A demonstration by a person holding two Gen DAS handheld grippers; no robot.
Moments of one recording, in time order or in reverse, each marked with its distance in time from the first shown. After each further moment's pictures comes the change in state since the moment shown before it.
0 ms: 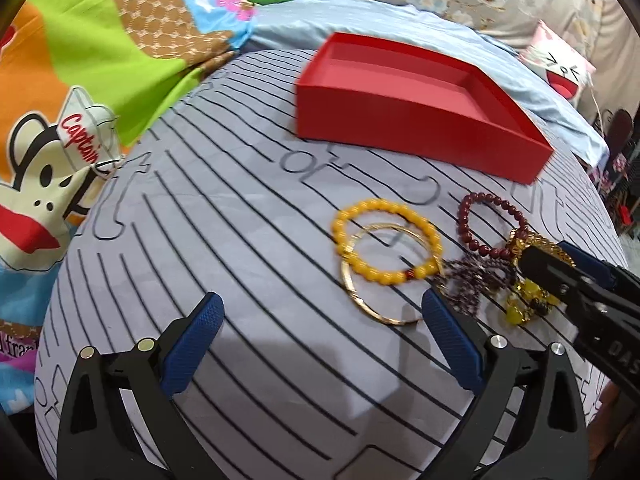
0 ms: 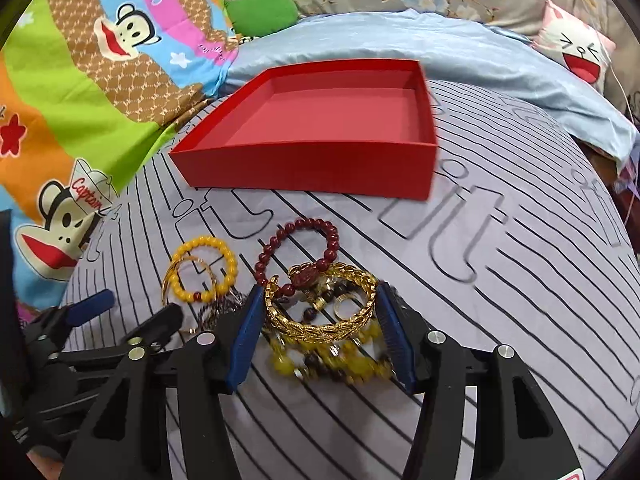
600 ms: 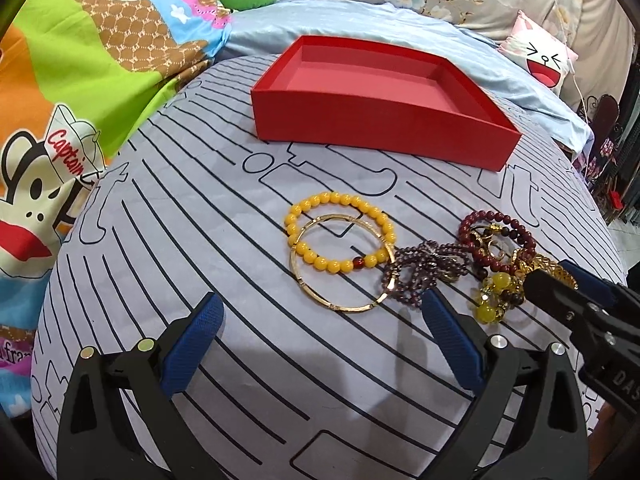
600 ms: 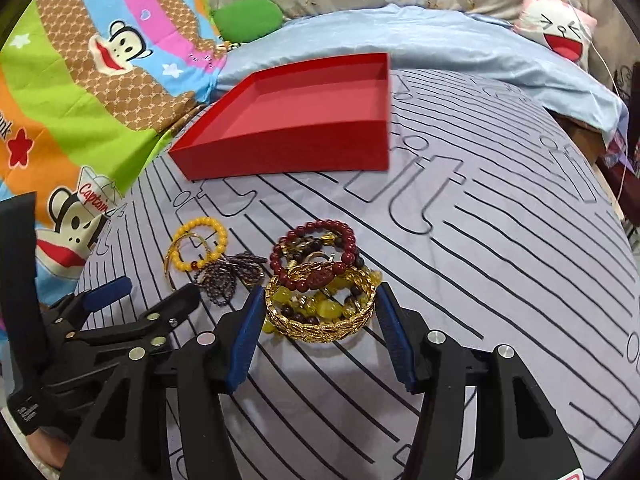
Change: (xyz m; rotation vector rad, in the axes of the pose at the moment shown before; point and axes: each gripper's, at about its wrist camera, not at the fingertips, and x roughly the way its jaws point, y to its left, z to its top) left arm -0.010 -0.023 -0.004 0.043 -0.012 -0.028; right arm -0.020 -0.025 -0.021 0.073 -0.002 0.012
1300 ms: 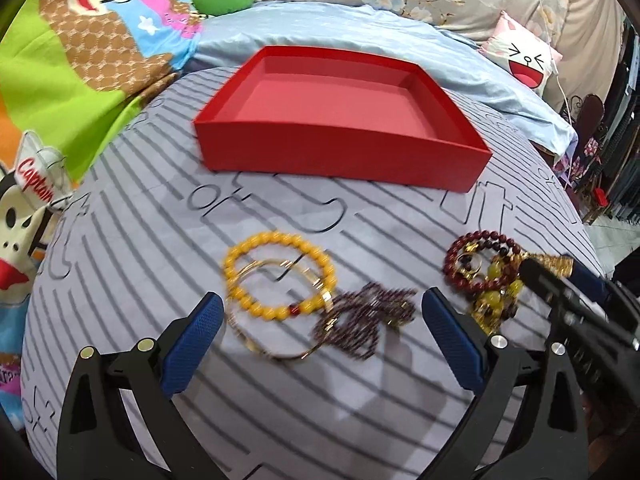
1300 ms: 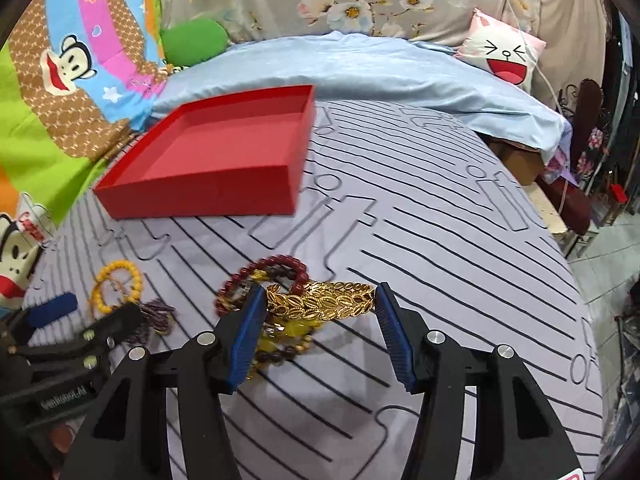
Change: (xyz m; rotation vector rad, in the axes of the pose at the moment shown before) left arm 0.010 -0.033 0.028 0.028 -0.002 -0.067; right arm -0.001 -0.028 0.016 0.010 -0.088 -0.250
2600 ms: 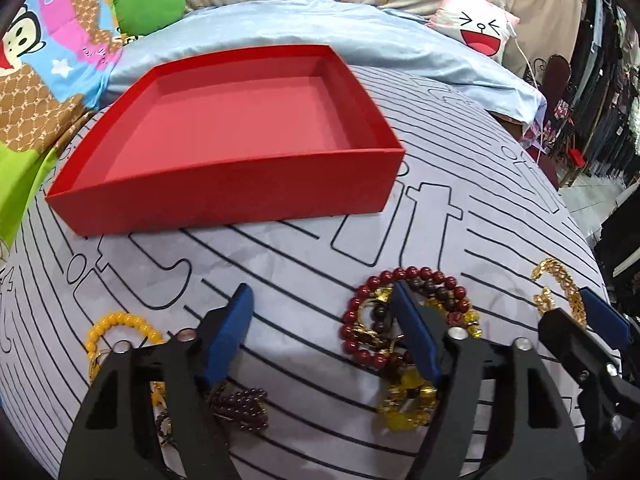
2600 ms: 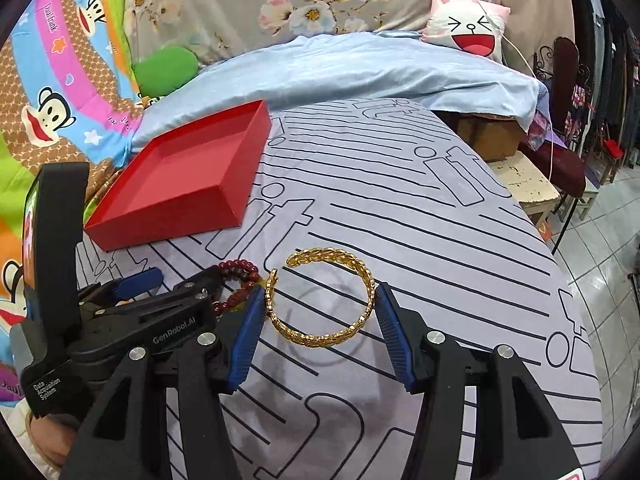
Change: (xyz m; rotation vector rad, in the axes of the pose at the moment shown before) left arm 0.049 -0.086 0.026 0.148 0.012 -0.084; right arm -0.011 -0.056 -0.001 0.153 -0.014 0.045
